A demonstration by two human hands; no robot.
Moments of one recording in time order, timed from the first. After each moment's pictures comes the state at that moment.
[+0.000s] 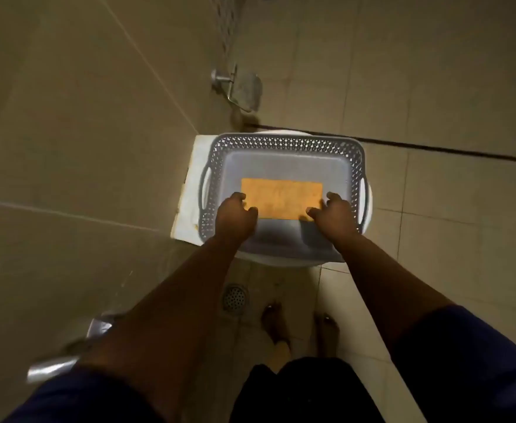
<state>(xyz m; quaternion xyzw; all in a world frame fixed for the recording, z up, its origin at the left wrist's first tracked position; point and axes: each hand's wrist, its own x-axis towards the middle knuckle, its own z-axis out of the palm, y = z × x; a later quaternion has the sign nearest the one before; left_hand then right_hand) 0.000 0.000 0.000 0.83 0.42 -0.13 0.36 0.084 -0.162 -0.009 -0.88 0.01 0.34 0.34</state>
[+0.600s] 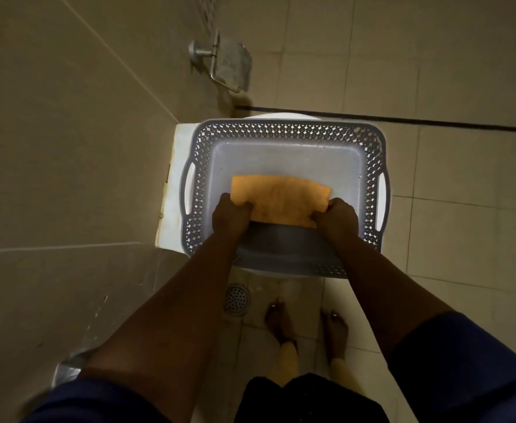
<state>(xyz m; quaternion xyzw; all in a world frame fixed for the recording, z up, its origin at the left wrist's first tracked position) 0.025 0.017 -0.073 0.74 0.50 -0.14 0.42 0.094 -0.150 -0.085 -0.89 0.09 0.34 0.31</state>
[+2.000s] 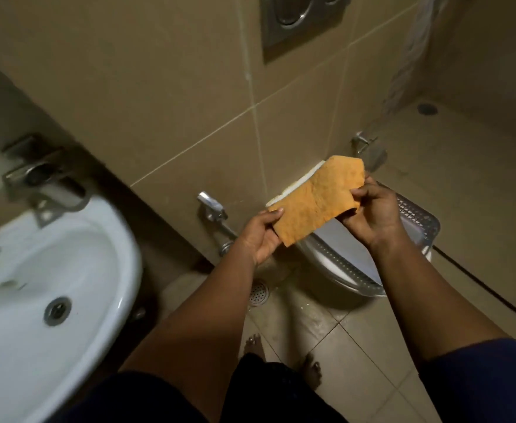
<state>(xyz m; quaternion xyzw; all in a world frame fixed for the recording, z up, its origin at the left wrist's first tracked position) -0.197 -0.083 0.168 0.21 0.40 0.26 0.85 -0.020 -0.148 0.203 -0.36 -0.06 0.60 0.71</state>
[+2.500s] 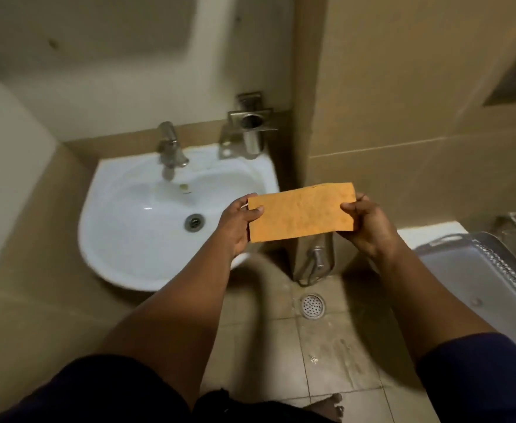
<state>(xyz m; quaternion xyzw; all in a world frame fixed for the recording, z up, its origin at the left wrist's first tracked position) -0.481 -0.126 0.217 0.21 0.56 0.51 0.62 -0.247 -0.098 0.224 -0.45 -0.26 0.72 0.46</state>
